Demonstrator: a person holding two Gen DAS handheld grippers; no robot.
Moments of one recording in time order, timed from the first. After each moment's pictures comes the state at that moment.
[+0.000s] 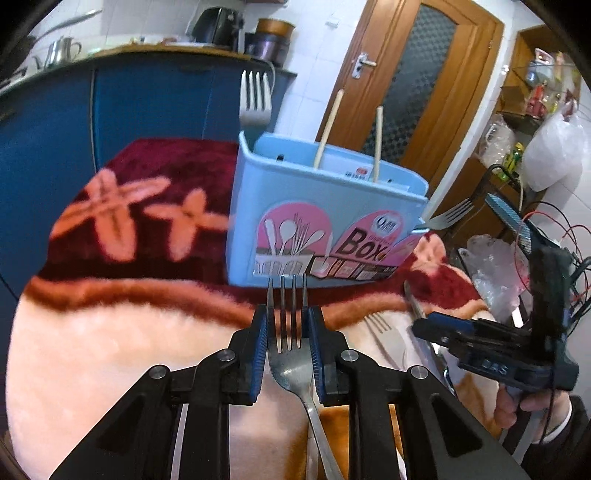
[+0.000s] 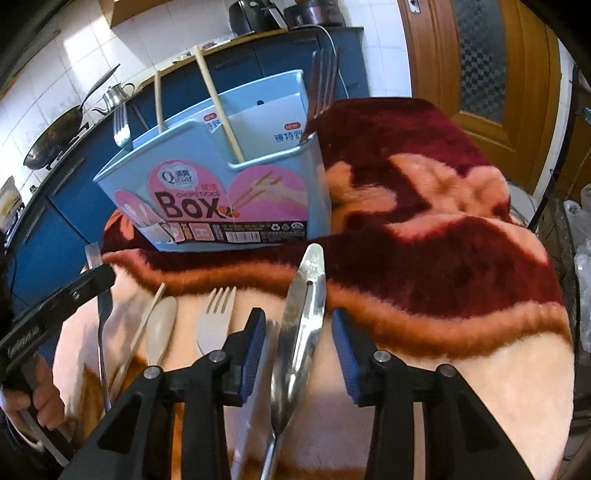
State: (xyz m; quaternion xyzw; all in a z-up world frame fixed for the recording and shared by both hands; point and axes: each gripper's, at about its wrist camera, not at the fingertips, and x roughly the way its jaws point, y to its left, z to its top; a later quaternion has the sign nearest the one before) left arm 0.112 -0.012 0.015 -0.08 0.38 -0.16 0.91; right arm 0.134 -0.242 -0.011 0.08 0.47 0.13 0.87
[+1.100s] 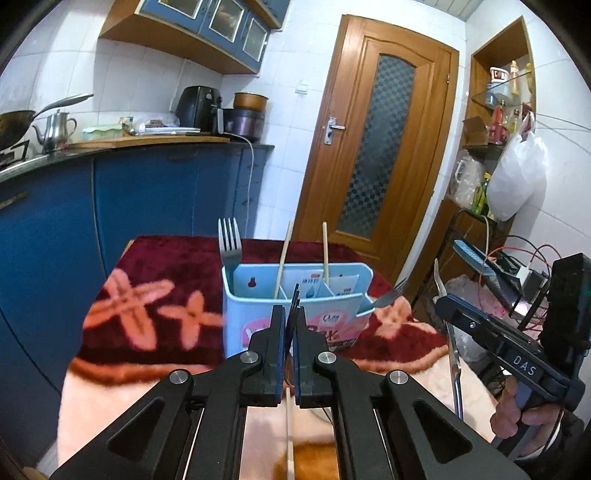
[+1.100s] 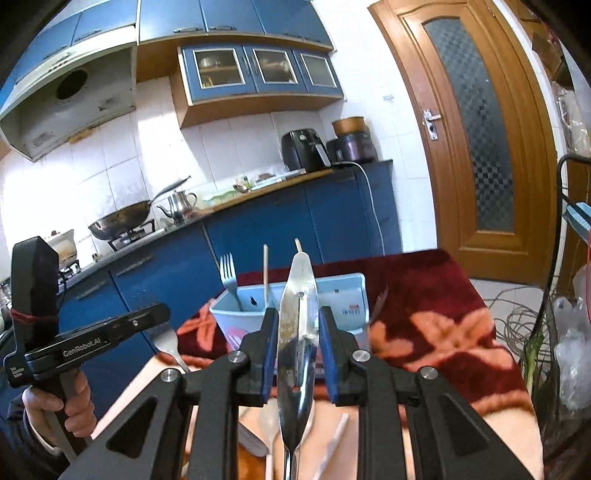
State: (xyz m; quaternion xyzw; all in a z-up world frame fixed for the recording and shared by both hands) left arm 0.076 -0.004 0.101 -0.06 0.25 -0.18 0.95; right arm 0.068 -0.241 0.100 0.10 0.20 0.18 0.96
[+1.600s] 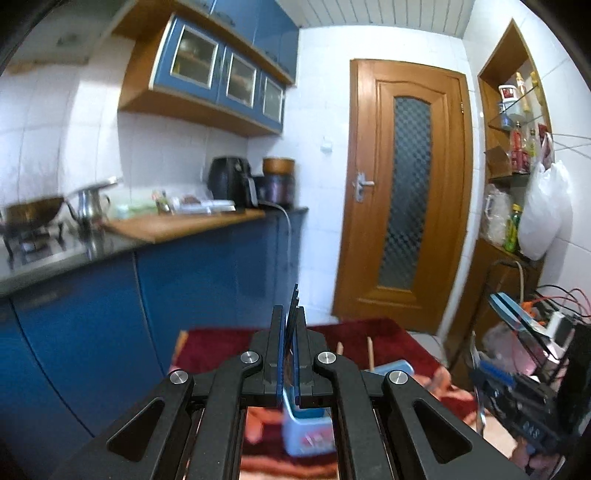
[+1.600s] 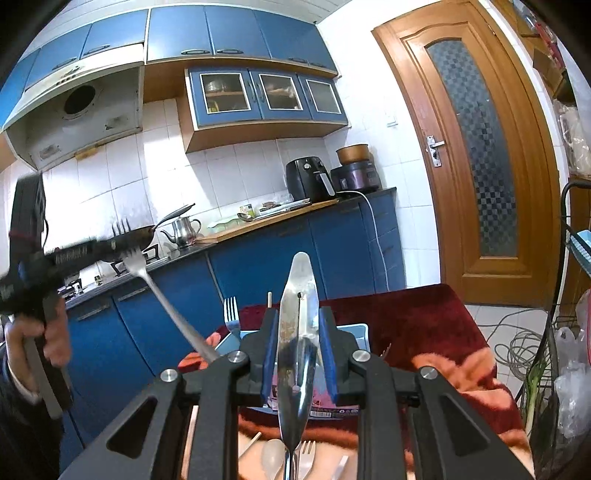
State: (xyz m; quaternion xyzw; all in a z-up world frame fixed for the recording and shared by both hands) left arm 0.094 0.013 0.200 -0.01 0.14 -0.09 0.99; right arm 0.078 -0.243 0.121 0.10 0.15 0.18 0.97
